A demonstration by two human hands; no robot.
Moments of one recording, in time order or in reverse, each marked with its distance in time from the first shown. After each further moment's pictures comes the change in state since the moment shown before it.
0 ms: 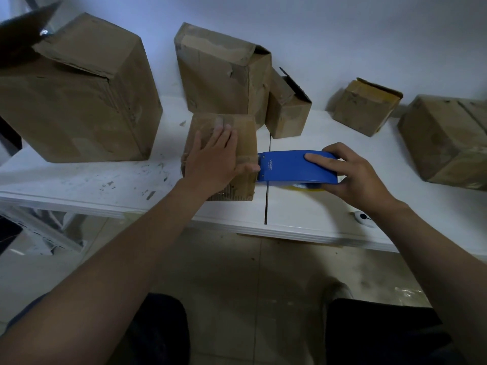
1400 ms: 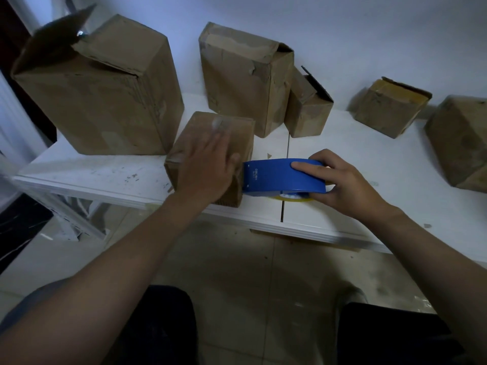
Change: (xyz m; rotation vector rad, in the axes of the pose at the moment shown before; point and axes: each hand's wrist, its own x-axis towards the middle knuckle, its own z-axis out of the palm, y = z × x) left_hand -0.051 -0.025 -0.002 -0.200 0.238 -0.165; right_hand 0.016 -0.038 0.029 0.107 -0.076 -0.108
